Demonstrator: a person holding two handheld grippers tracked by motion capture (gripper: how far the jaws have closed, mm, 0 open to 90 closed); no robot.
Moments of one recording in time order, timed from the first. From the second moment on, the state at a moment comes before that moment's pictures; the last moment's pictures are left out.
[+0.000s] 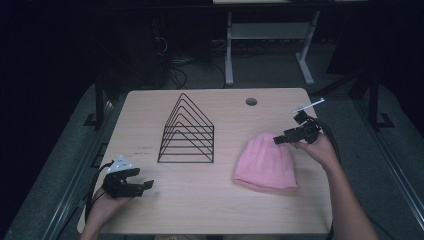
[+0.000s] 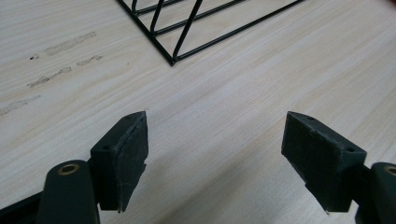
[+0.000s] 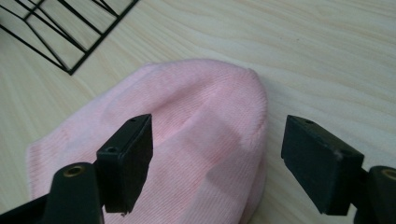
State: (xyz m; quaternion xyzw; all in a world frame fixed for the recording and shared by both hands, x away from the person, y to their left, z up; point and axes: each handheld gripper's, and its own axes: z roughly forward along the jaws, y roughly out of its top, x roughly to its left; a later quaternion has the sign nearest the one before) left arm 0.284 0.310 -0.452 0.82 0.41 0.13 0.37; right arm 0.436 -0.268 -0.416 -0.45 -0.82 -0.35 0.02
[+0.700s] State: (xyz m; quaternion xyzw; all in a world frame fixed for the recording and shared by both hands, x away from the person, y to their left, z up) left arm 0.285 0.310 -0.452 0.83 0.40 0.13 0.37; right arm 0.459 -0.261 -0.436 -0.46 -0.82 -0.32 0.05
